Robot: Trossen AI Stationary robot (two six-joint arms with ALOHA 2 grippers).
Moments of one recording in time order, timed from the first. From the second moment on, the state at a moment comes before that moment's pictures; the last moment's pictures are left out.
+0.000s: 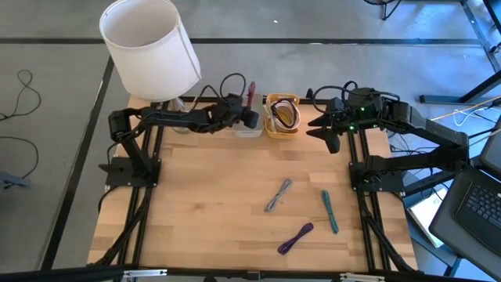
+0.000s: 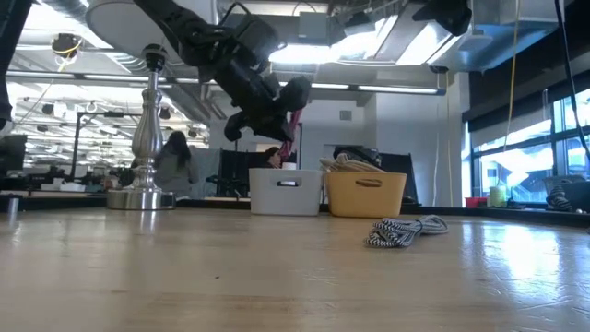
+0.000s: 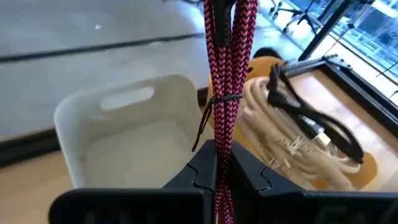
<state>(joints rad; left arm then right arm) 0.39 1.71 1.06 0.11 -0.42 -0.58 -0.26 0.97 1.21 -0.81 -0.16 0.23</state>
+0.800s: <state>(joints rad) 0.40 1.86 1.06 0.13 -0.36 -0.75 -0.26 0.97 1.21 -0.81 -0.16 0.25</state>
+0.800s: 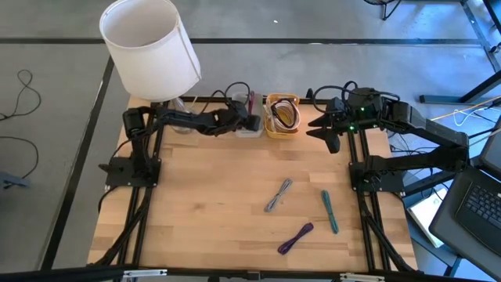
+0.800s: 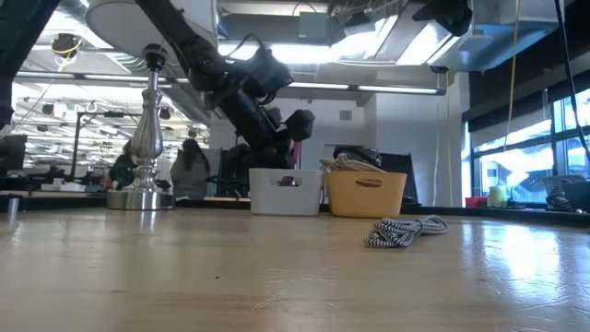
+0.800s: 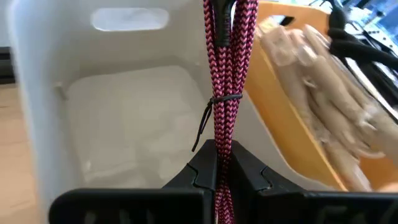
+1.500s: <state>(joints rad) 0.43 1.86 1.06 0.07 -0.33 -0.74 -0.26 0.97 1.21 -0.81 -0.16 0.25</state>
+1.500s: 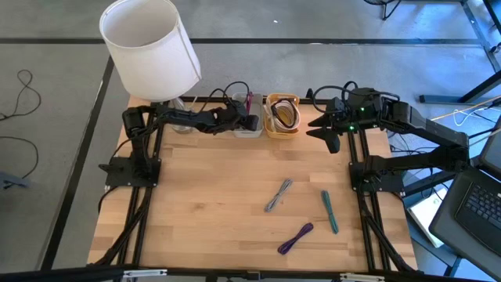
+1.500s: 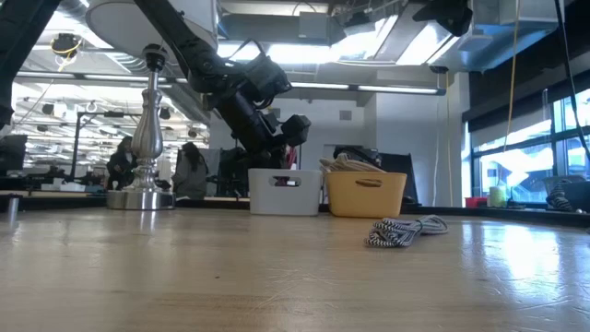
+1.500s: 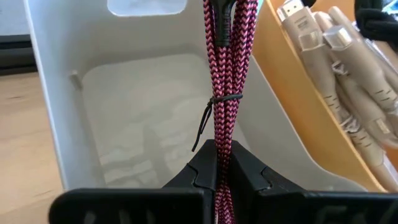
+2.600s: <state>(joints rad) 0.36 1.72 1.18 0.09 -0.31 -0.47 -0.26 0.97 1.21 -0.84 -0.19 0.26</state>
